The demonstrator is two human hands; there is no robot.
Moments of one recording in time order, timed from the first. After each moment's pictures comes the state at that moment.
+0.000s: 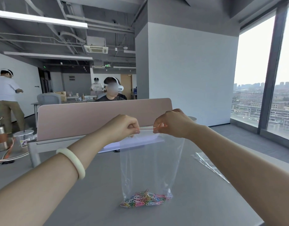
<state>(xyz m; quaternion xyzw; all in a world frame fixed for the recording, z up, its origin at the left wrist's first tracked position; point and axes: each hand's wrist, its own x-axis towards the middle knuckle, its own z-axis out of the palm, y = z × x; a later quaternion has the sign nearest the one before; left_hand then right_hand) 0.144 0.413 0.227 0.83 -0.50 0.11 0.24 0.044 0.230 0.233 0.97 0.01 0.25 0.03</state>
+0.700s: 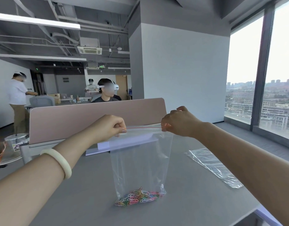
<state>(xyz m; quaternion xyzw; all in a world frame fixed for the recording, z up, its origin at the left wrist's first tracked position) 0.148 0.422 0.228 0.84 -0.48 0.11 0.23 0.019 0.195 0.229 0.96 -0.05 0.21 0.17</state>
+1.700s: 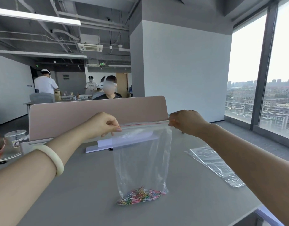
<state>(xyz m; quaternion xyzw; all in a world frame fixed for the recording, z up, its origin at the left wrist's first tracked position) 0.167 0.435 0.226 0.84 -0.44 0.04 0.30 0.018 0.179 0.219 0.96 -0.13 0.23 0.09</state>
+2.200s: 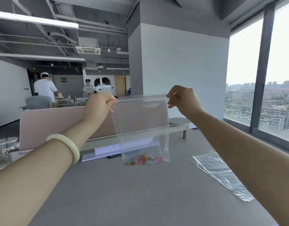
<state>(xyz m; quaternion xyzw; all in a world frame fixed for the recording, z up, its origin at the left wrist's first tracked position) 0.203 0.400 0.267 0.77 -0.40 0.33 0.38 0.067 0.173 0.275 0.84 -0.12 0.45 -0.28</state>
